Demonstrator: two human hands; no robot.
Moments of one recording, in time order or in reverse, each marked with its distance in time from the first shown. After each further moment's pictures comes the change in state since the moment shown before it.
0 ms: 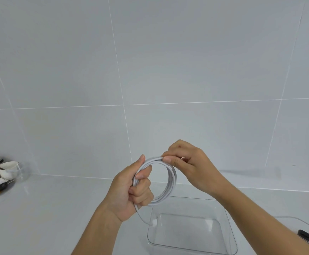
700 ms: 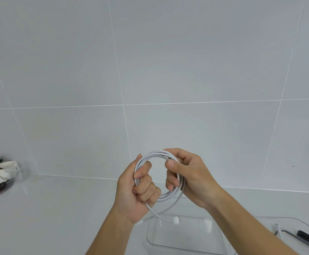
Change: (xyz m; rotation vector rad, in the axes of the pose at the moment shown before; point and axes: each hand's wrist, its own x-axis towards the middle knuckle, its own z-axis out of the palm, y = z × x) left_hand 0.010 -0.017 0.004 -0.307 -0.107 0.137; right_hand -0.008 -0.002 0.017 0.863 0.014 0.307
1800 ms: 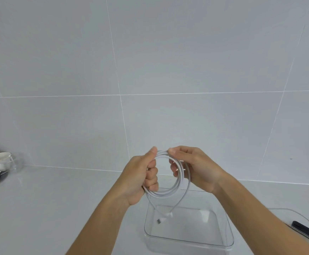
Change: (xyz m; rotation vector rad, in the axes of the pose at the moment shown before) left_hand 0.022 0.002 0.001 0.571 0.292 -0.141; right_hand 0.018 0.006 -0.035 -0.228 0.050 0.239
